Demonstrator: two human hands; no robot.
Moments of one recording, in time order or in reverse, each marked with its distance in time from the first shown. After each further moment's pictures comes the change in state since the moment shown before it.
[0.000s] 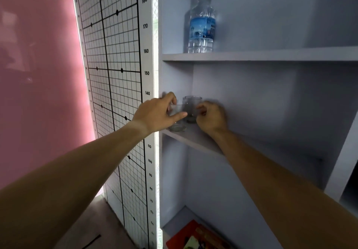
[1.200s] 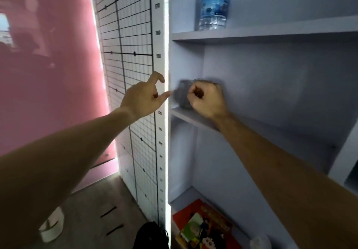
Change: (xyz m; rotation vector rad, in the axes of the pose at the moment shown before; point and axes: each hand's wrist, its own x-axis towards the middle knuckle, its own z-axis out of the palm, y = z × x) left_hand -0.039 -0.019 -0.027 0.007 0.068 -0.193; right_hand -0.027 -0.037 -0.007 0.105 -0.043 -0.355
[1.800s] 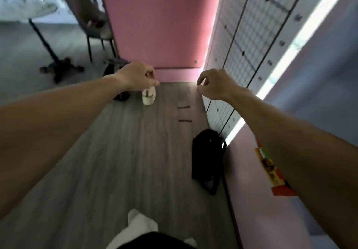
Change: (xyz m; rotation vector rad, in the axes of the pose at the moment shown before) left_hand -0.365 -0.143 -0.120 0.167 -0.616 -0.914; right_hand -0.203 -0.134 0.230 -0.010 -1.079 -0.089
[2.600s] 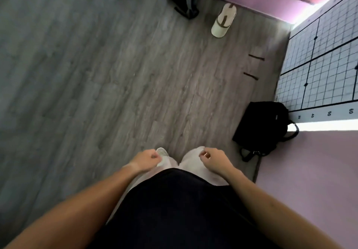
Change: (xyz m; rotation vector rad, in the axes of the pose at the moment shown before) left_hand -0.268 -0.307 0.273 -0.634 -0.623 -0.881; right_hand -0.055 -0.135 0.399 0.057 -0.932 0.233
